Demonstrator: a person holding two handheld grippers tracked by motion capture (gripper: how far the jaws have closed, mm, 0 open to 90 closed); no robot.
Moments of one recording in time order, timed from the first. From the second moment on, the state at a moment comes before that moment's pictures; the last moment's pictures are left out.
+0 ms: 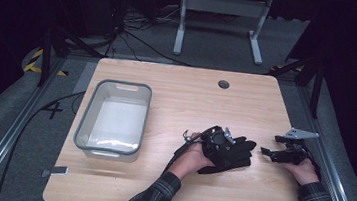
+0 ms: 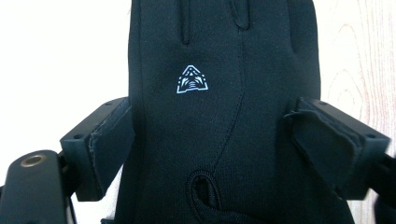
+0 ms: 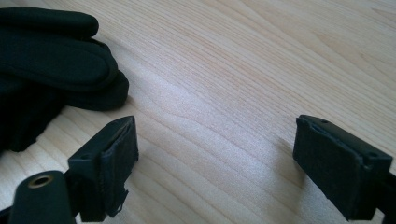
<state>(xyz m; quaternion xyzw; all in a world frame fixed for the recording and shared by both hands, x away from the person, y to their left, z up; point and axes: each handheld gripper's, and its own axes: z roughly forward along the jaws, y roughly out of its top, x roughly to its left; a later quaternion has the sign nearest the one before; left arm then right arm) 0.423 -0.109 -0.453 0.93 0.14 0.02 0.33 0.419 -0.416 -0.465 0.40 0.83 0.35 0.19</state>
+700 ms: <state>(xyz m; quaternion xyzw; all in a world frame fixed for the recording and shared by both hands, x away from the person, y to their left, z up) 0.416 -0.106 -0.451 0.93 0.11 0.02 0.34 0.419 -0.416 -0.465 0.40 0.83 0.35 0.19</state>
